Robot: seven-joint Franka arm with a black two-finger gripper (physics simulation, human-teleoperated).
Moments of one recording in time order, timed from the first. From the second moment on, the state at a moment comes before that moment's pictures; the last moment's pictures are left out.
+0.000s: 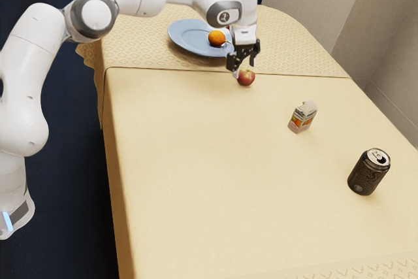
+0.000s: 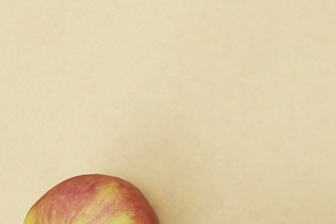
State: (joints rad) arm -2.19 -0.80 2.23 -1.16 0.55 1.99 1.18
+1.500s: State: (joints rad) arm -2.24 -0.87 2.35 -1.16 0.55 2.24 1.13
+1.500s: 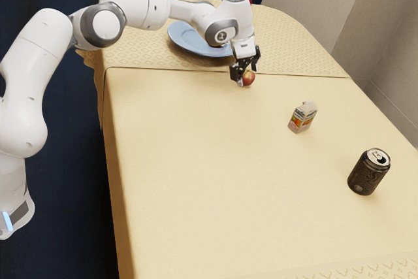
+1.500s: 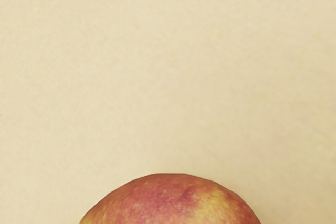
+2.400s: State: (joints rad) arm -2.23 -0.70 2.27 -1.16 0.59 2.22 1.11
